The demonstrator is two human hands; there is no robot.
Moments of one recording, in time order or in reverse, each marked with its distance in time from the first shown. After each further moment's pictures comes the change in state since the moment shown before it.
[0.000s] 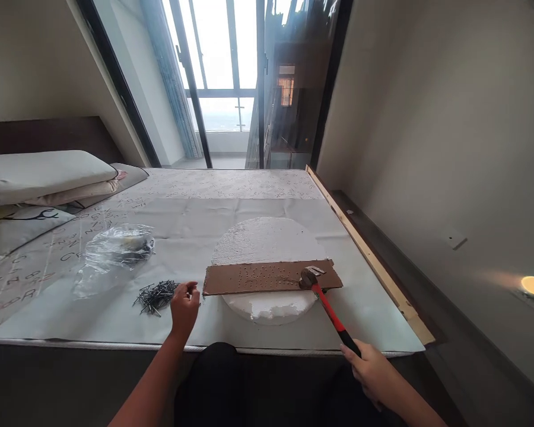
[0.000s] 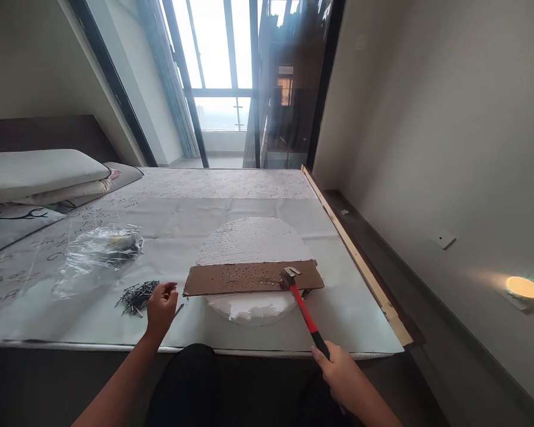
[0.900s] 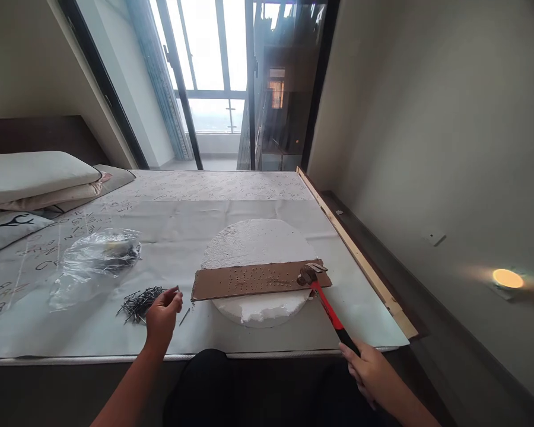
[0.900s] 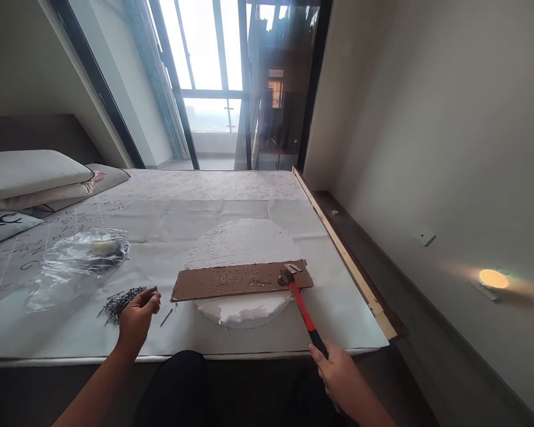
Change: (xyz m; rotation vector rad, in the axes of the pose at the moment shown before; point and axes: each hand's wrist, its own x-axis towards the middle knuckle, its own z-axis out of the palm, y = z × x) left_hand 0.007 -0.003 -0.016 -0.260 -0.019 -0.222; right_hand -0.006 0.004 -0.007 0.141 -0.007 0.054
